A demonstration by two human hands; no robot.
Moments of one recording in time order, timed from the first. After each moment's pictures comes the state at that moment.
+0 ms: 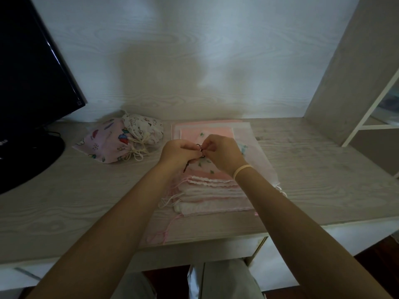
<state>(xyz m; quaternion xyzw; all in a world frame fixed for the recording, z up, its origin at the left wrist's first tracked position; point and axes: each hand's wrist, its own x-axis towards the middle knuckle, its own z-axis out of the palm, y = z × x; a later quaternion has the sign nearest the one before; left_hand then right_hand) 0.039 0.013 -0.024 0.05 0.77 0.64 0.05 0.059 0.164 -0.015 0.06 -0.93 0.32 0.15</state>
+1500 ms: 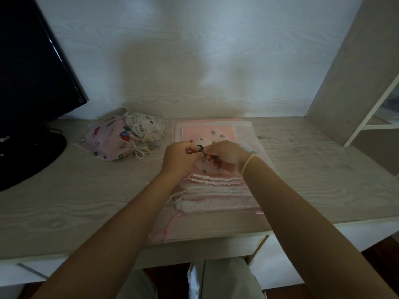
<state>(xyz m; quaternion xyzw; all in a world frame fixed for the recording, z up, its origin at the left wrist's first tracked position) 0.043 0.016 -0.042 0.11 0.84 0.51 -0.11 0.048 0.172 -0.018 -0.03 -0.75 0.64 -0.15</state>
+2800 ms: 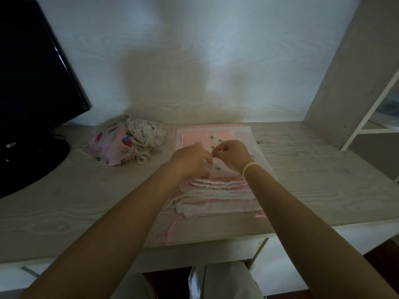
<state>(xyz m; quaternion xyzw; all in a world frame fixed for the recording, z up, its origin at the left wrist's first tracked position) 0.043 0.024 -0.005 0.29 0.95 0.10 0.02 0.056 0.181 -0.012 -0.05 -0.93 0.34 0.11</state>
